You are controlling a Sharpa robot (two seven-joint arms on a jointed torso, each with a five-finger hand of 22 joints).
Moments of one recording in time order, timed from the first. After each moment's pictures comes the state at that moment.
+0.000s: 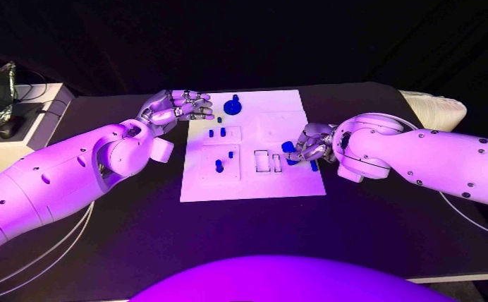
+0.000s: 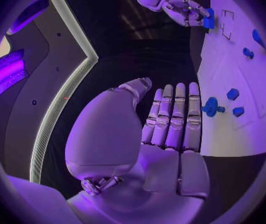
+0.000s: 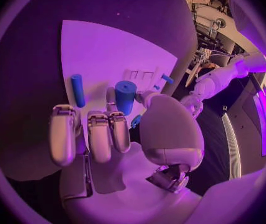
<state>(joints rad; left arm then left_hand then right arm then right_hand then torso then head) 0.84 -0.87 0.30 1.36 -0.26 0.02 0.34 1.42 -0.20 0.44 0.18 0.26 0.90 0.20 0.25 0.23 1.13 0.15 0.07 0.07 0.99 0.12 0.23 0.31 0.17 0.95 0.24 0.10 0.23 1.25 -0.78 -0.20 1.55 -1.05 -0.04 -0.49 1.09 -0.15 0.35 0.40 0.56 0.91 0.08 0.39 0.93 1.46 0.00 1.53 1.31 1.46 -0.06 1.56 1.31 0.04 1.47 0.04 1.40 1.31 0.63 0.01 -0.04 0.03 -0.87</state>
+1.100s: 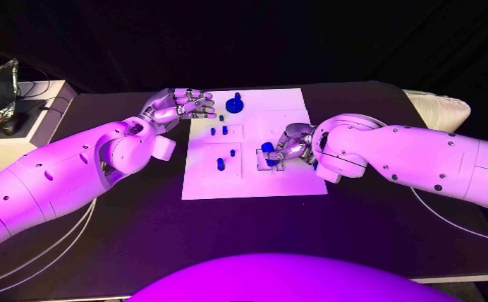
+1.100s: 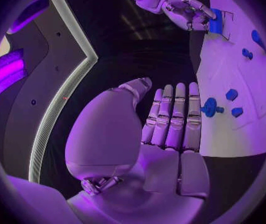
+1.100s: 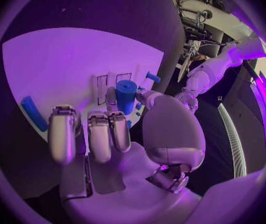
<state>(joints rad) 0.84 -0.87 0.30 1.36 -0.26 0.02 0.33 1.42 -0.20 0.44 0.18 0.26 0.90 0.20 0.25 0.23 1.13 0.15 0.07 0.07 0.99 0.12 0.23 0.31 0.17 0.95 0.24 0.10 0.23 1.24 -0.66 -0.20 1.51 -0.94 -0.07 -0.49 1.04 -0.17 0.40 0.35 0.50 0.92 0.08 0.39 0.94 1.46 0.00 1.52 1.31 1.46 -0.06 1.56 1.31 0.04 1.47 0.04 1.39 1.31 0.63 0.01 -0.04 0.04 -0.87</state>
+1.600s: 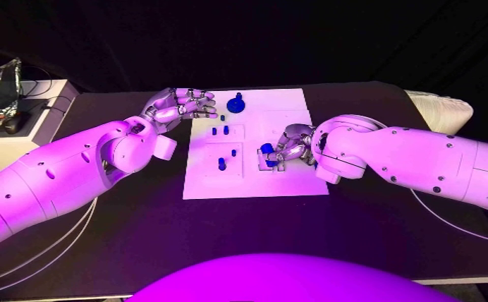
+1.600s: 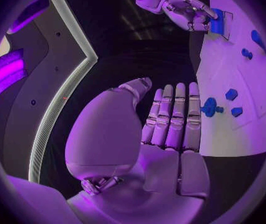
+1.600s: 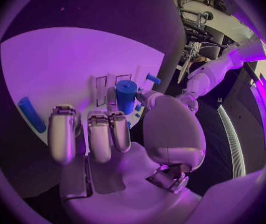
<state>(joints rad) 0.84 -0.87 0.30 1.36 -0.26 0.02 0.33 1.42 -0.20 0.44 0.18 0.26 0.90 0.20 0.25 0.23 1.13 0.15 0.07 0.07 0.99 0.12 0.23 0.31 0.17 0.95 0.24 0.10 0.23 1.24 -0.65 -0.20 1.51 -0.95 -0.07 -0.49 1.02 -0.17 0.41 0.34 0.48 0.92 0.08 0.38 0.94 1.46 0.00 1.52 1.31 1.46 -0.06 1.56 1.31 0.04 1.47 0.04 1.39 1.31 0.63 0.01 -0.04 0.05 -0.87</state>
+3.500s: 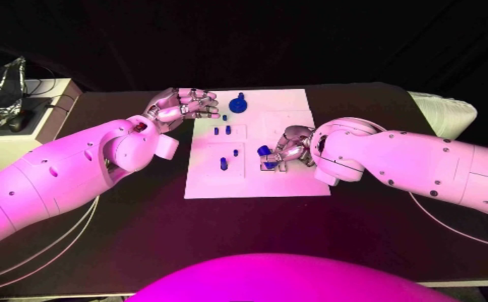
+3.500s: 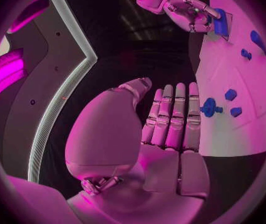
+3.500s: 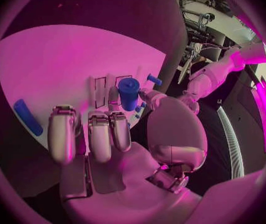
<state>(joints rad) 0.84 -0.88 0.30 1.37 -0.26 0.03 0.32 1.42 -0.20 0.44 0.18 0.26 0.90 0.20 0.25 0.23 1.13 0.15 0.07 0.07 0.99 0.12 0.22 0.31 0.17 0.95 0.24 0.10 0.23 1.22 -0.63 -0.20 1.49 -0.97 -0.08 -0.49 0.89 -0.21 0.41 0.29 0.32 0.95 0.07 0.36 0.96 1.46 0.00 1.51 1.31 1.46 -0.06 1.56 1.31 0.04 1.47 0.04 1.39 1.31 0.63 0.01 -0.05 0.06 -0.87</state>
